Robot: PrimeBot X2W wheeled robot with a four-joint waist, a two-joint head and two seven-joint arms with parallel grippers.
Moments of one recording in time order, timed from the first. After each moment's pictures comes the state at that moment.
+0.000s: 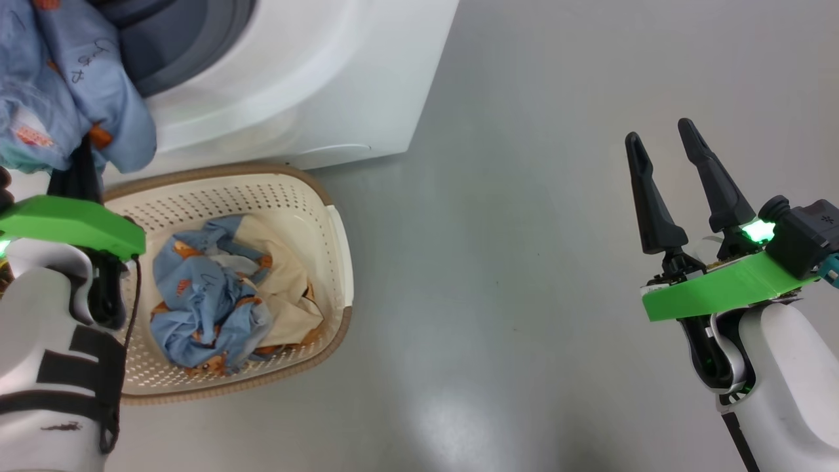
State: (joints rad) left arm -0.91 0.26 -0.13 1.03 -0.64 -0.12 -0.25; right arm -0.41 -0.21 0.19 0.16 0.44 0.13 -0.25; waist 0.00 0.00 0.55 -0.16
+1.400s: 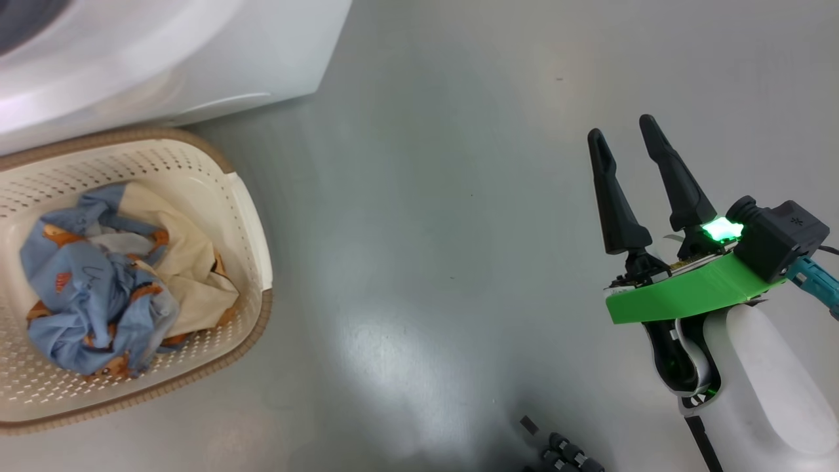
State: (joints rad) left arm -1.48 0.52 -0.31 1.14 -0.69 -0.12 0.05; right arm -0.42 -0.13 0.22 0.13 0.44 0.13 -0.25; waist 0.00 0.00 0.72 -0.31
